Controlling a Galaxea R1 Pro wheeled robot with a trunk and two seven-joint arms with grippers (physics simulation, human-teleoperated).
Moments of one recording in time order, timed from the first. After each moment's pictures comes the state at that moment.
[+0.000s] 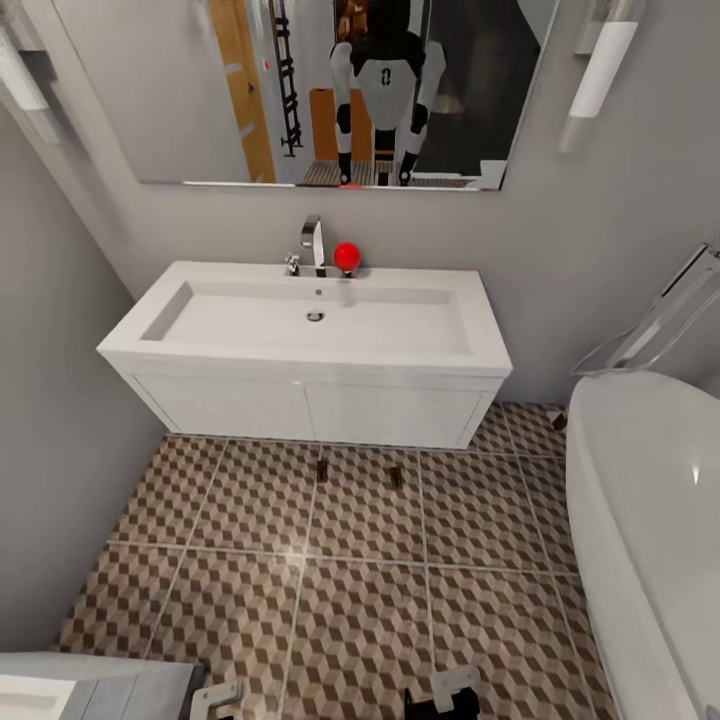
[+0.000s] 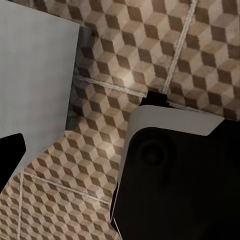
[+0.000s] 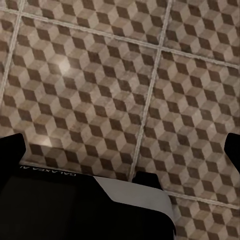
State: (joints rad) left arm -0.48 -0.01 -0.64 -0.02 0.79 -0.09 0.25; right arm -0.42 0.16 0.52 -0.07 -0.24 -0.40 -0.26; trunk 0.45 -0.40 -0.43
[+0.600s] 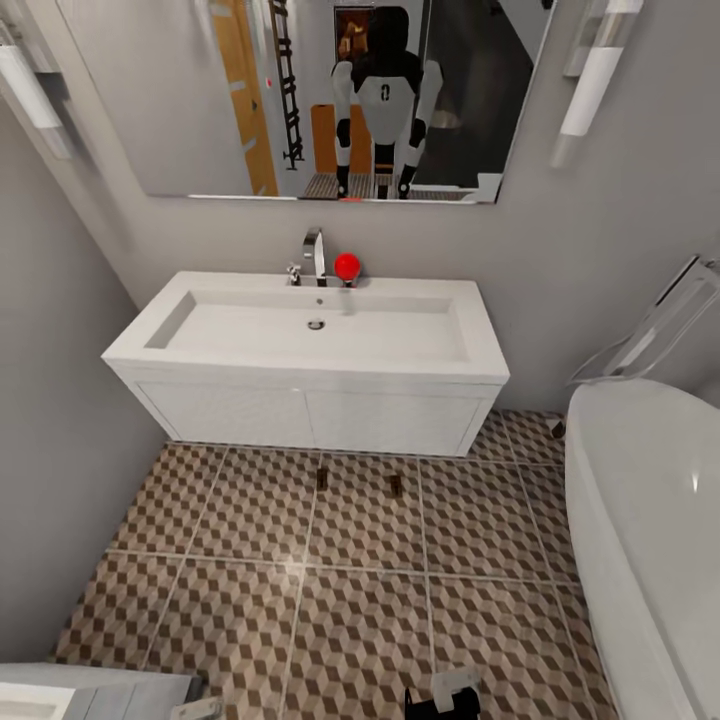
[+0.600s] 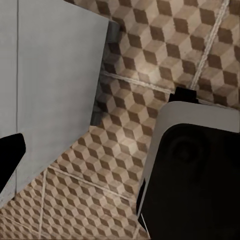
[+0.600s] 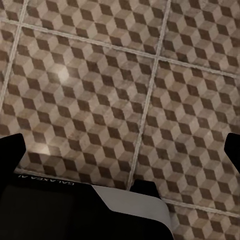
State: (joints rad) left arm -0.47 0.01 -0.64 0.04 0.79 -0.08 0.26; right arm -0.42 0.16 0.52 -0.07 -0.24 -0.40 -0.26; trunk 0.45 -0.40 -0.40
